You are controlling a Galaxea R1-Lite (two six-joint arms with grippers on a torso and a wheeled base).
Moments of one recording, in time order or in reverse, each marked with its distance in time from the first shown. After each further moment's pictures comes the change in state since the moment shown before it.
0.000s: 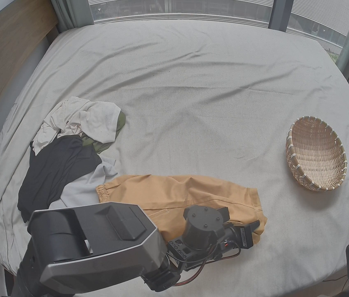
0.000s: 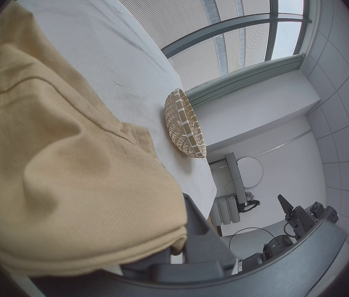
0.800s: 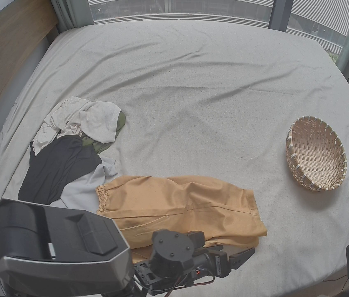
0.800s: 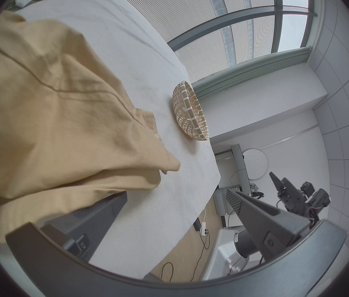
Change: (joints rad) left arm -0.029 -0.185 0.450 -0.180 0.046 0.006; right arm 0.000 0.000 0.000 0.000 0.000 0.000
